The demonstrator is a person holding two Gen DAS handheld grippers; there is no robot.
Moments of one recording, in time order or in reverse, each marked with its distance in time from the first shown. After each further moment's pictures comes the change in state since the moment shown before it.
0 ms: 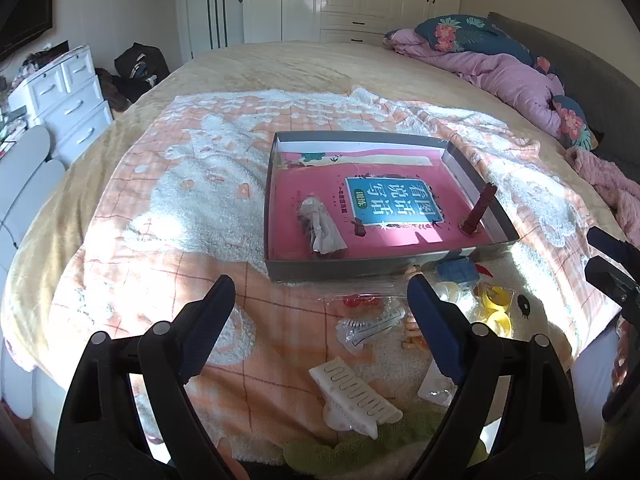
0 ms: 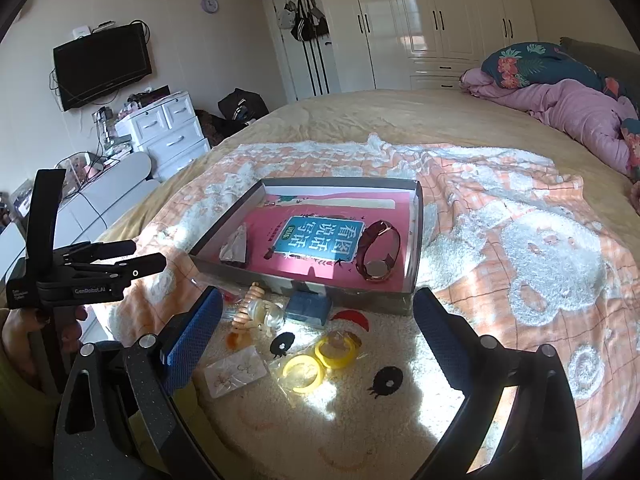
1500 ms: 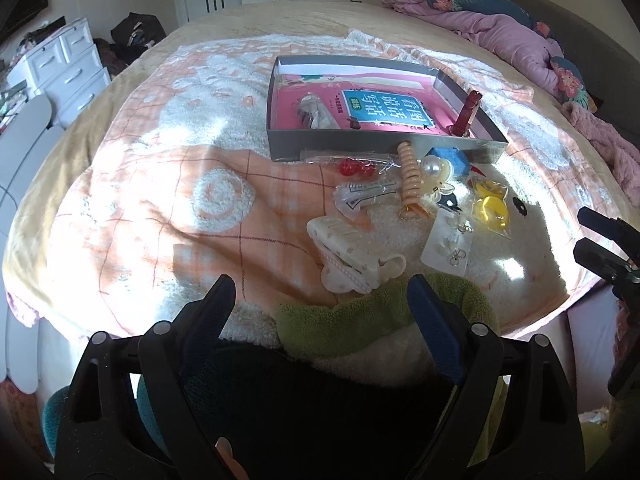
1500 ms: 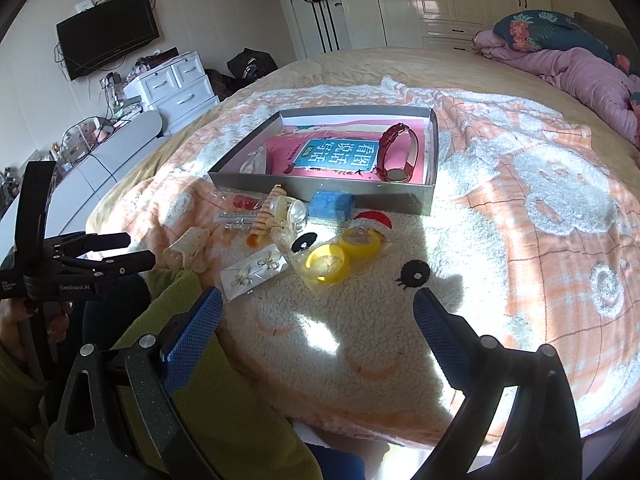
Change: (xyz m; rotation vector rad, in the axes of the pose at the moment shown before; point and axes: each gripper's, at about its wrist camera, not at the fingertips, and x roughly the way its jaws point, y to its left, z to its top) left arm -0.021 0.000 -0.082 -0.009 0.154 -0.011; right arm -0.006 0.014 -0.064 0.003 0.155 0.042
